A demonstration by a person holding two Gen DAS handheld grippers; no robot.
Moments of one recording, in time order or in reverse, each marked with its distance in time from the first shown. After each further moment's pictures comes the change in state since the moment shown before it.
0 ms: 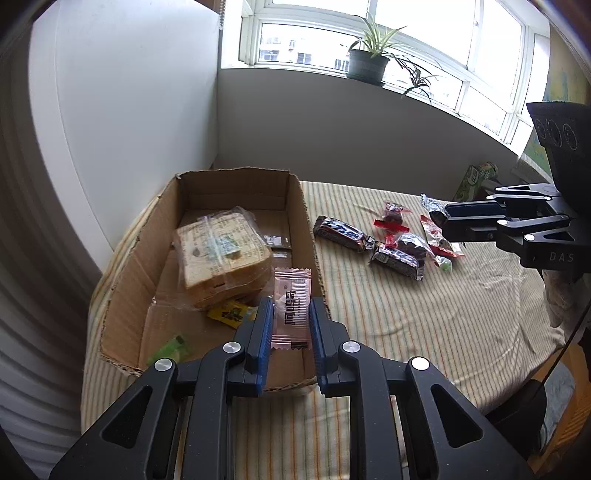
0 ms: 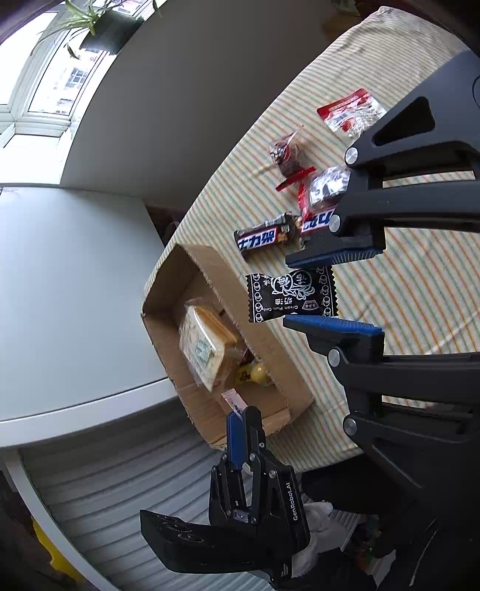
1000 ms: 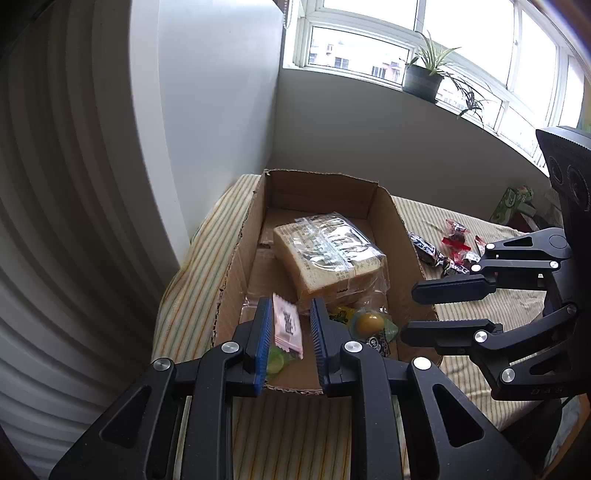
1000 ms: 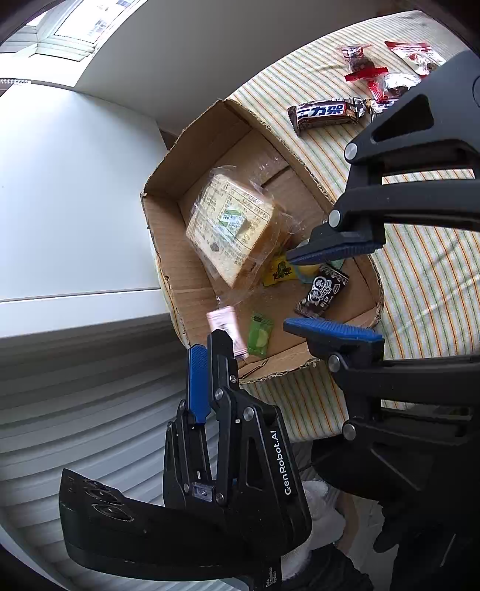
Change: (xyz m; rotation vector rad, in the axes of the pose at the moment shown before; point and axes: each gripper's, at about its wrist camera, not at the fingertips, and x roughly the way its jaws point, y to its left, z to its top) left arm -0.006 0.075 0.001 -0.091 -0.008 0.101; right arm 0.084 0.105 0.044 -0.153 0.086 0.105
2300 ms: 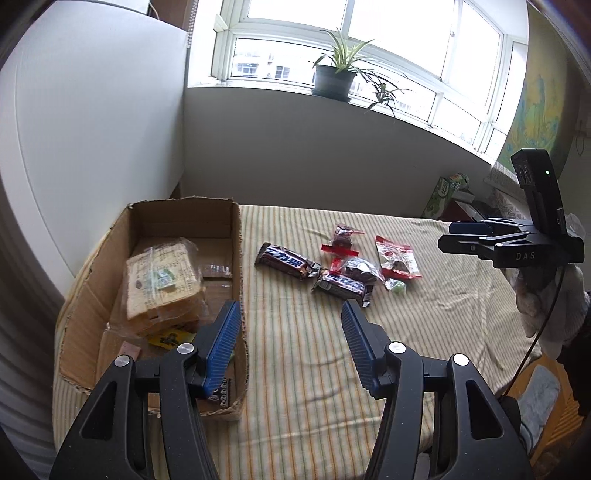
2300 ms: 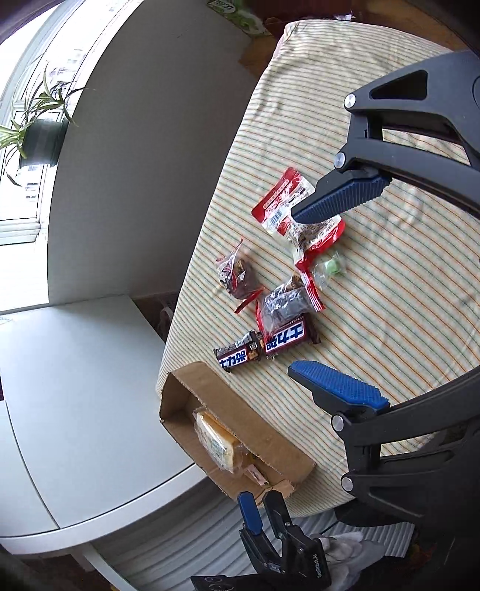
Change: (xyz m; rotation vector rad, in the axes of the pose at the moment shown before) left arm -0.006 -0.129 0.008 0.109 -0.039 -0.225; right arm -0.138 -0.180 -0.154 0.474 -0.124 -0.268
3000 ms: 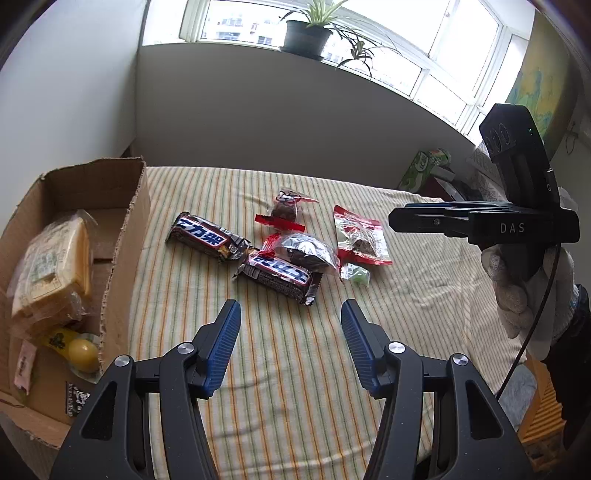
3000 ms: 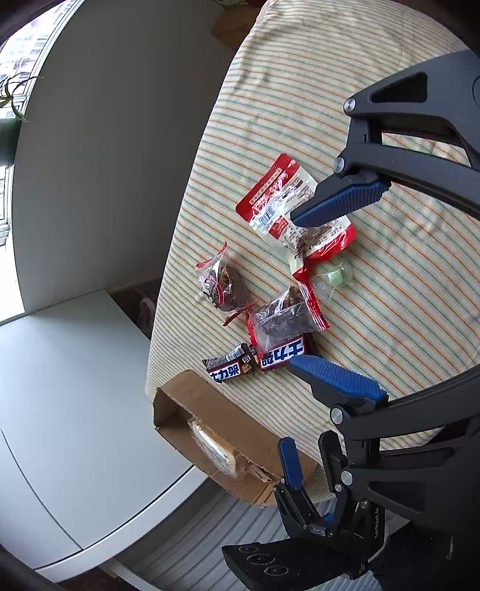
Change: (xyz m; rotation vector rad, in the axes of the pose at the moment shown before) left arm 0.077 -0.047 0.000 -0.036 0.134 -0.112; right arm 0.041 -0.038 0.005 0.059 0.093 0.133
